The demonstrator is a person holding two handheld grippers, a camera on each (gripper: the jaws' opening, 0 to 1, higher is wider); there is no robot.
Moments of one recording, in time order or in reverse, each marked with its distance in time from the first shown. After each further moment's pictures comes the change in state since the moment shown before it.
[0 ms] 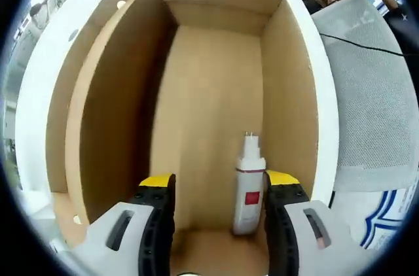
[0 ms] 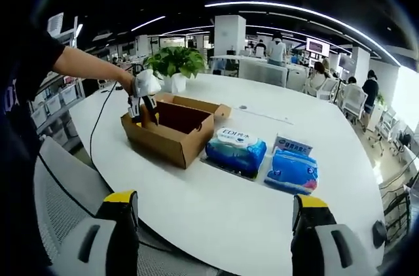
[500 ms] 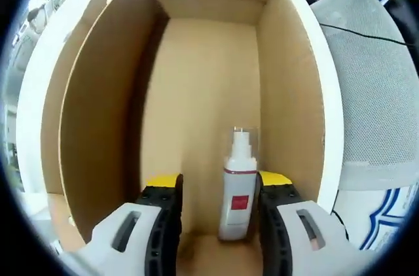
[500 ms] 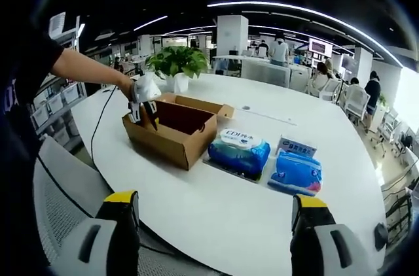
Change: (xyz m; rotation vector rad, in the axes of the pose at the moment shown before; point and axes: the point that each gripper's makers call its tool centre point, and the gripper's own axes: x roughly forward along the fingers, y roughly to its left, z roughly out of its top) left arm 0.009 -0.008 -0.007 0.028 0.017 0.022; right arm 0.005 0.002 0.002 -0.006 -0.003 0.008
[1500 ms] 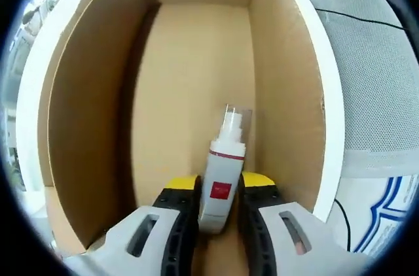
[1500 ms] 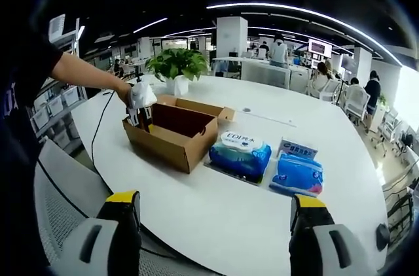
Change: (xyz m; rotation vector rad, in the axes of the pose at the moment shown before) left arm 0.001 -0.002 -0.019 0.026 0.051 0.002; right arm 0.001 0.002 0.005 0.009 -0.015 0.006
